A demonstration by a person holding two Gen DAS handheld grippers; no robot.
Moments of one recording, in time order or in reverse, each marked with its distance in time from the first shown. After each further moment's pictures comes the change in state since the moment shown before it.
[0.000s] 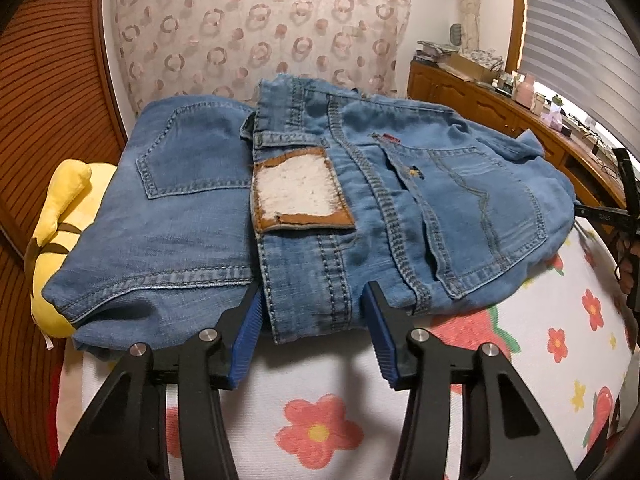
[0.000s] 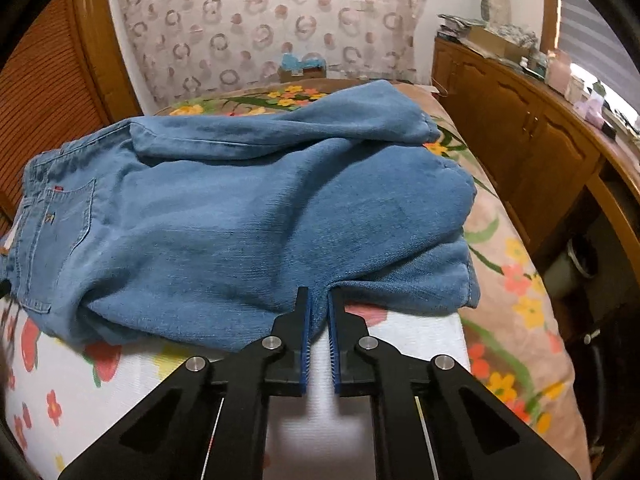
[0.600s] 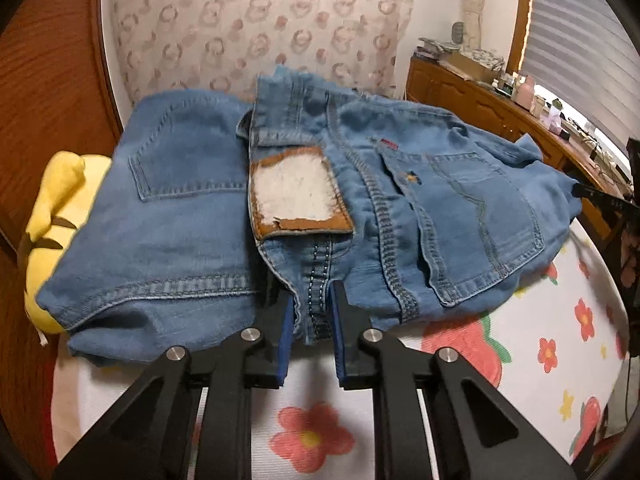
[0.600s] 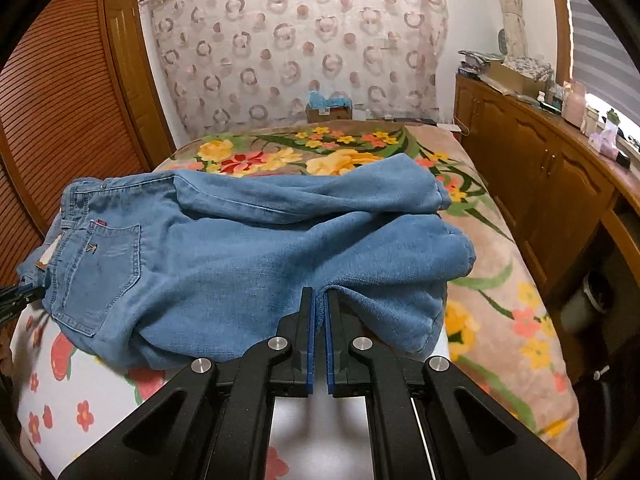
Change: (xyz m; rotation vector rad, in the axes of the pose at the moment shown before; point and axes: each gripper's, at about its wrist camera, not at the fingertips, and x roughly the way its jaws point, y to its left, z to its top) left arm 0.004 0.000 0.008 -0.020 0.033 -0.026; right arm -0.023 -0.002 0.001 -0.041 -0.138 0.080
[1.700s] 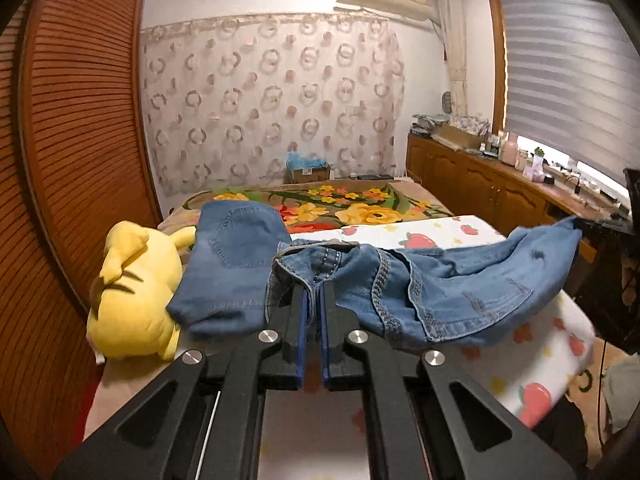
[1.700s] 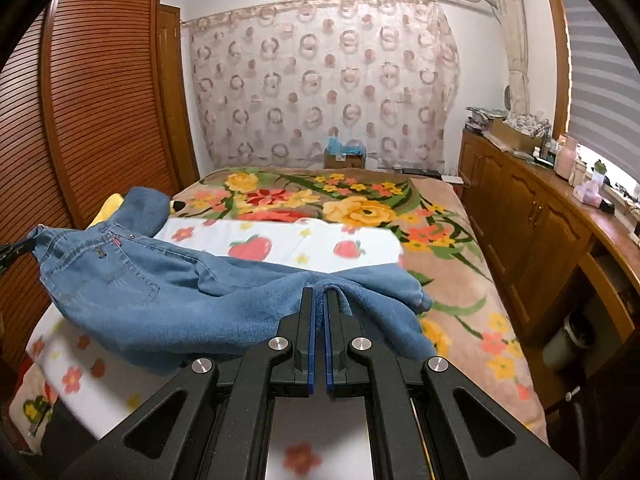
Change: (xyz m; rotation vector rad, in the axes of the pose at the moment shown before) left arm -0.186 -0.011 -0.041 0.029 -0.327 0.053; right arm -0.168 0.022 -0.060 -0.093 -0.159 0.017
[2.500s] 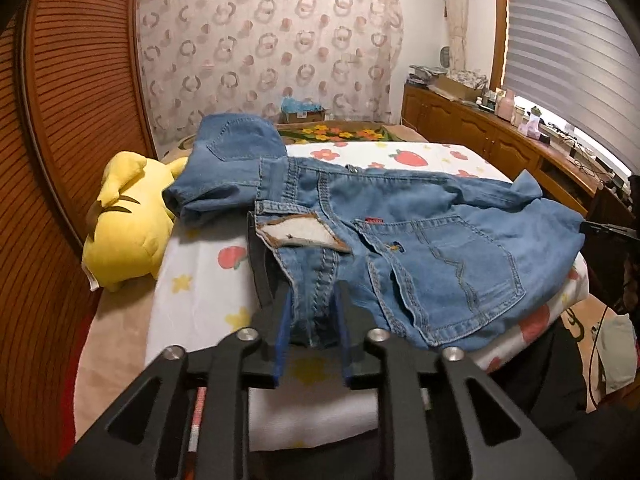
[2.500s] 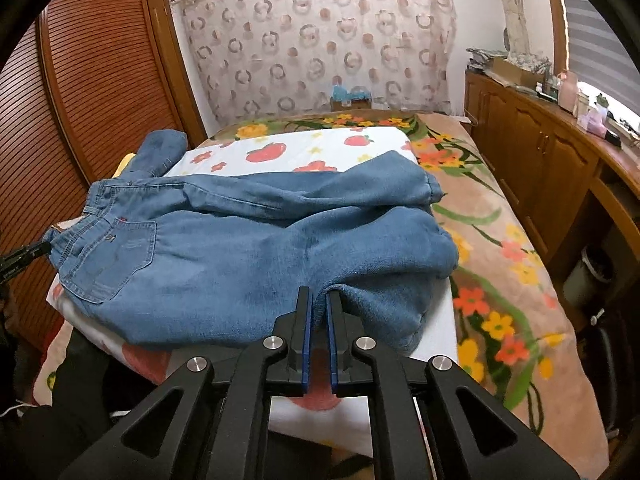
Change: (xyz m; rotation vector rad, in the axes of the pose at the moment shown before) left arm -0.015 -0.012 -0.081 -0.004 0.184 -0.011; right arm -0.026 -0.008 -0.063 0.086 0.157 0.054
